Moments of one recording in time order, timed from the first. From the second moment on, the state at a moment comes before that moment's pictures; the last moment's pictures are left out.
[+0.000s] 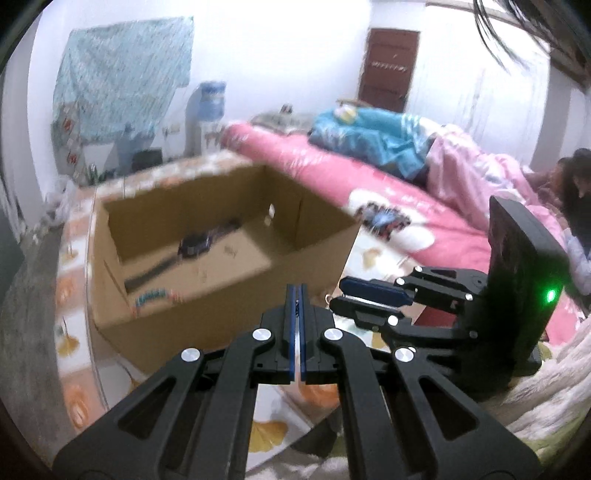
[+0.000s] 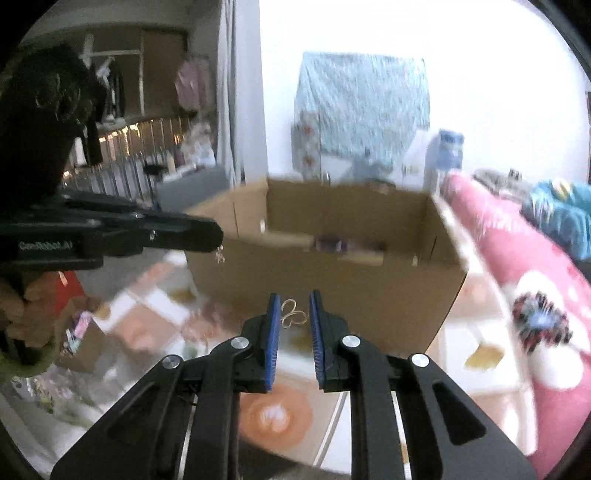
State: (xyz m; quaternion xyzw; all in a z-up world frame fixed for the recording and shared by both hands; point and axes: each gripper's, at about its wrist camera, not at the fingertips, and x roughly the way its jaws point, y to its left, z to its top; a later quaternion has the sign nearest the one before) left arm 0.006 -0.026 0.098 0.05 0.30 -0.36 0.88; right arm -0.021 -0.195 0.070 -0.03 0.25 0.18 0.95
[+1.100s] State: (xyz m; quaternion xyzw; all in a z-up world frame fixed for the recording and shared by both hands) left arm 0.191 -0.080 0.033 0.04 0.53 -0.33 0.78; right arm 0.196 -0.224 0.057 0.03 0.48 0.21 0.85
